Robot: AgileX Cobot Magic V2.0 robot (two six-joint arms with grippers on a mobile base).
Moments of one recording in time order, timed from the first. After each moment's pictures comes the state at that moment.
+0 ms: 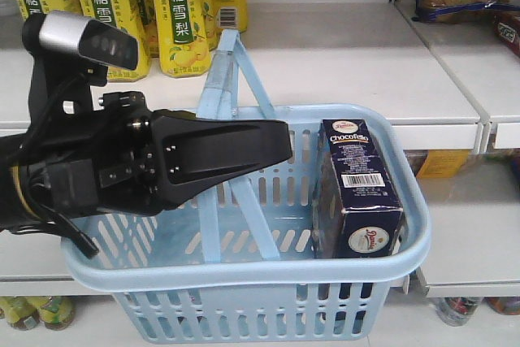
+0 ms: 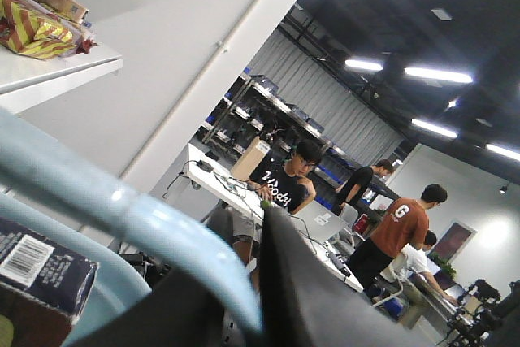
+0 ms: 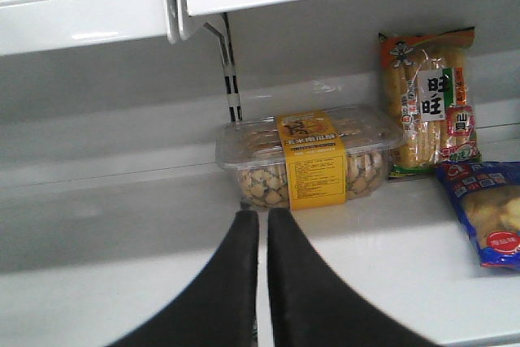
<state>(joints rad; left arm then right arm) -0.43 1.32 -0.87 1.16 -1.22 -1.80 -0.04 -0.01 0.03 0.07 0.14 0.07</state>
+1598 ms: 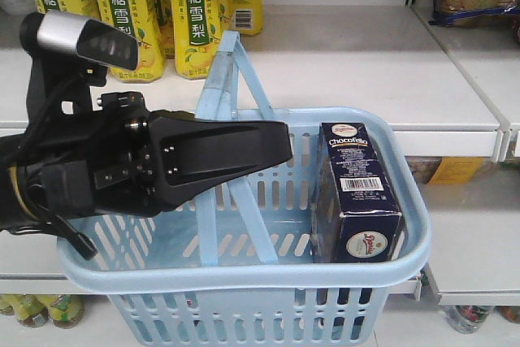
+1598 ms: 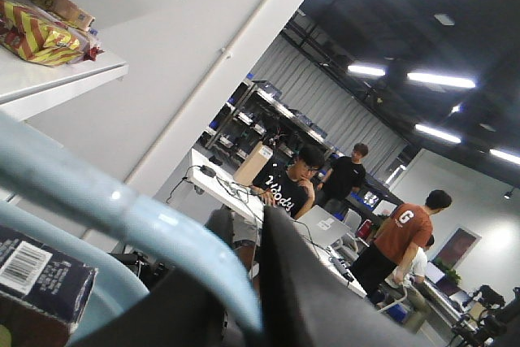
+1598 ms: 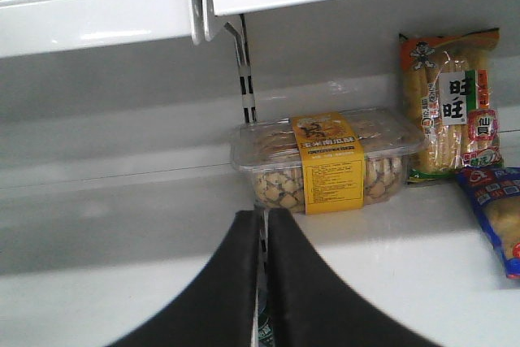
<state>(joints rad) -0.43 1.32 -0.87 1.16 -1.23 -1.81 -0.04 -0.01 0.03 0.06 0.14 0.07</state>
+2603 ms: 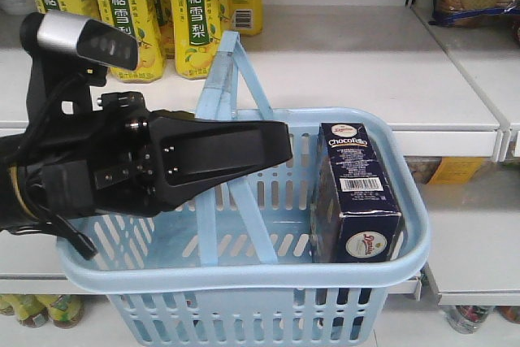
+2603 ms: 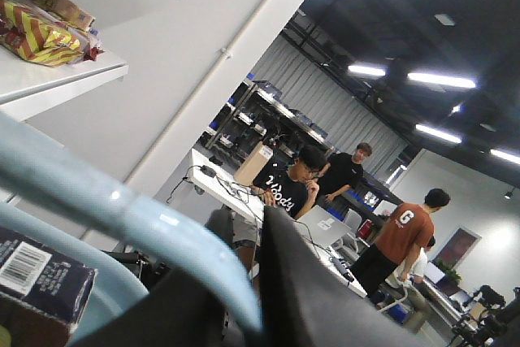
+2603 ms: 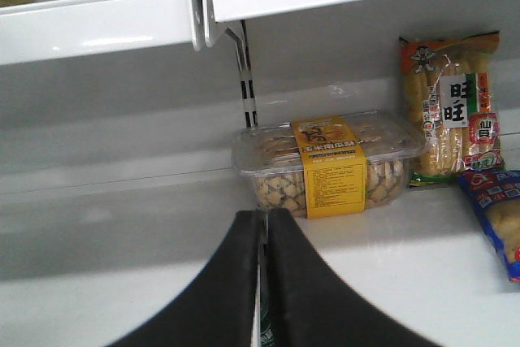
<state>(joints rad) -0.43 1.32 -0.87 1.16 -1.23 -1.81 -0.04 -0.01 0.03 0.07 0.13 0.07</state>
